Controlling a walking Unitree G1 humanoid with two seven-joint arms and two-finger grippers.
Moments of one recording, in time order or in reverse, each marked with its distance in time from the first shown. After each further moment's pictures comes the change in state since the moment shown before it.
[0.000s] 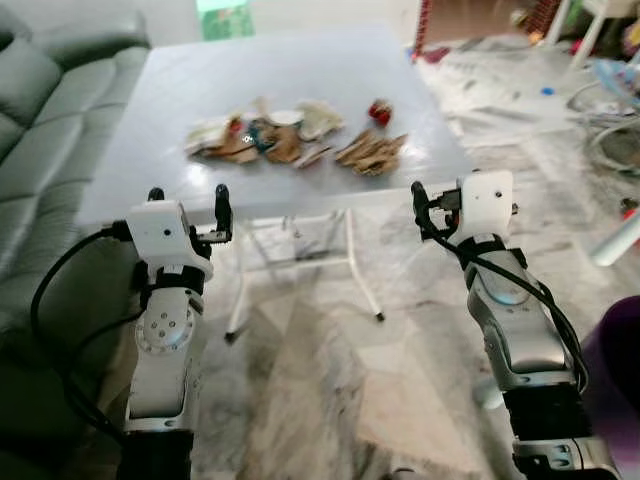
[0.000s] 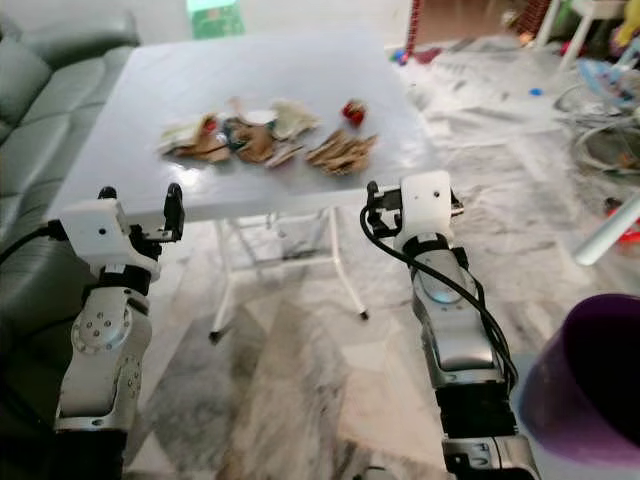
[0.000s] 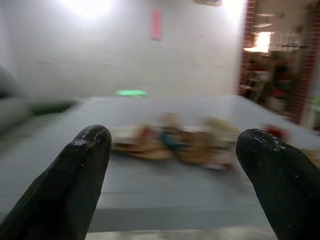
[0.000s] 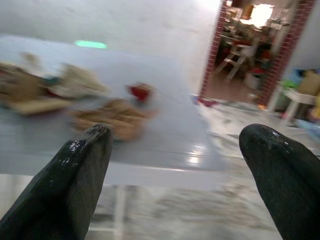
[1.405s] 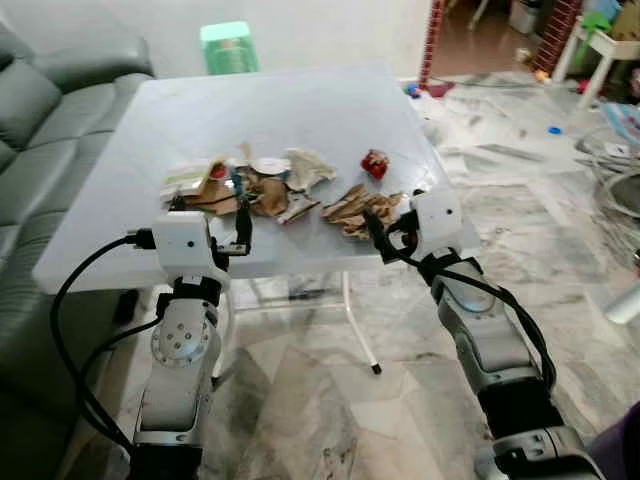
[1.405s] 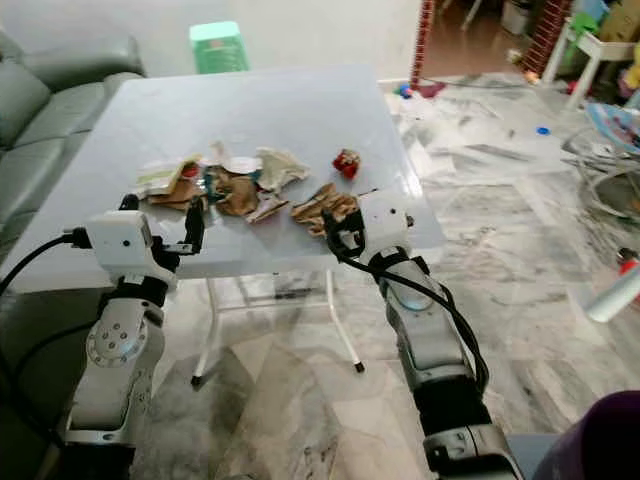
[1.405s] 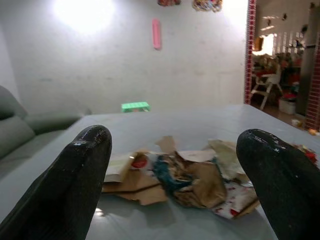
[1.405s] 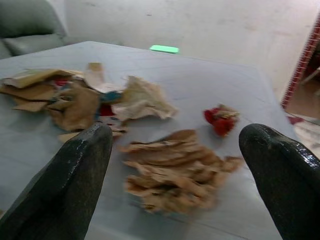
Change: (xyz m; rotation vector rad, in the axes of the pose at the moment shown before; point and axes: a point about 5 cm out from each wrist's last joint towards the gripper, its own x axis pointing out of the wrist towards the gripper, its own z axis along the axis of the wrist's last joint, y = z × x) left arm -0.009 0.002 0.003 0.081 -0.017 -0.018; right arm 0.007 0.055 -0.018 0.087 0.019 0.309
